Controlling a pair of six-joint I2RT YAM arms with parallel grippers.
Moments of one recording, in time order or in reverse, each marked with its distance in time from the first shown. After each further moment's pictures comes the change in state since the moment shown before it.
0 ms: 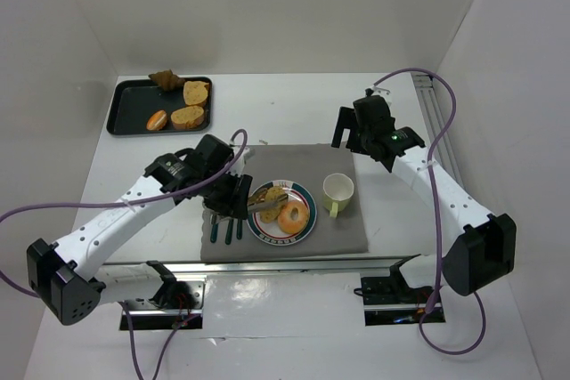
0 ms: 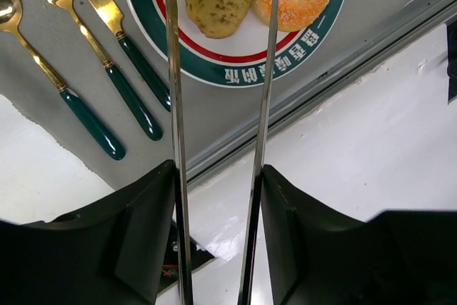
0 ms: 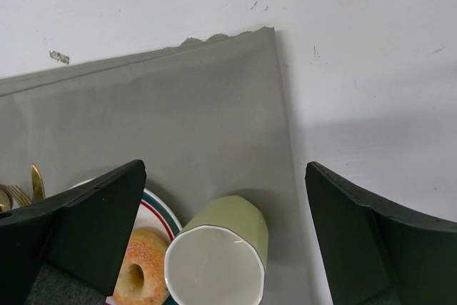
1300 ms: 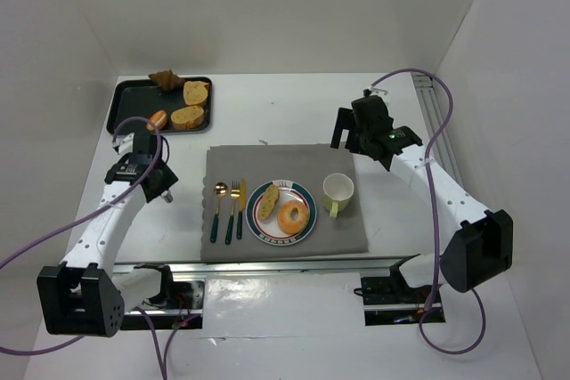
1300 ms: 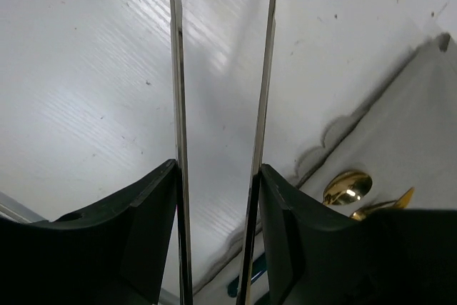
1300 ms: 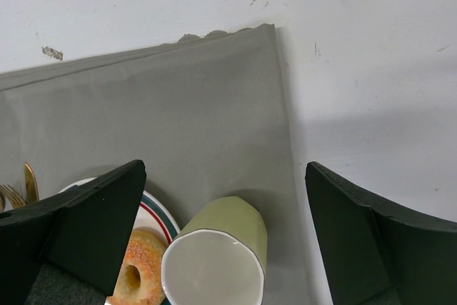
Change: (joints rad) left arm 0.616 -0.077 -0.238 0.212 -0.560 -0.419; right arm 0.000 0.021 0.000 0.004 -0.004 -0.007
